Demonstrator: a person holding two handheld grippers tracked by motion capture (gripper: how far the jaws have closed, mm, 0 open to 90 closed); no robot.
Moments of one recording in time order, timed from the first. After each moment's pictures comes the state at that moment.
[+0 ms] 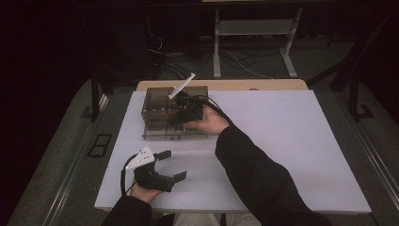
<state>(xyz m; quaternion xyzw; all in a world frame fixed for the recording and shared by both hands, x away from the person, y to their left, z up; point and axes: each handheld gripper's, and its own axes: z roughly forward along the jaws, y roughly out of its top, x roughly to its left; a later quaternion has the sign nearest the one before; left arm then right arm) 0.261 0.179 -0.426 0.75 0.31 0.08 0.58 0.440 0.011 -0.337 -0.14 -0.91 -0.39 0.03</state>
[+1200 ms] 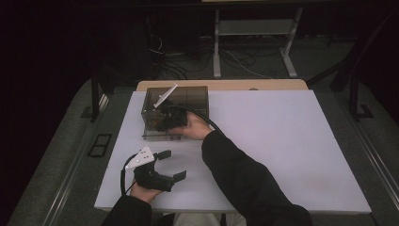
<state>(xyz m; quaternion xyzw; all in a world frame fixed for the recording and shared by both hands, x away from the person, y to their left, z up) 0.261 0.179 -0.426 0.75 0.31 0.08 0.58 0.448 0.061 -0.378 -0.13 -0.91 -0.38 0.03</state>
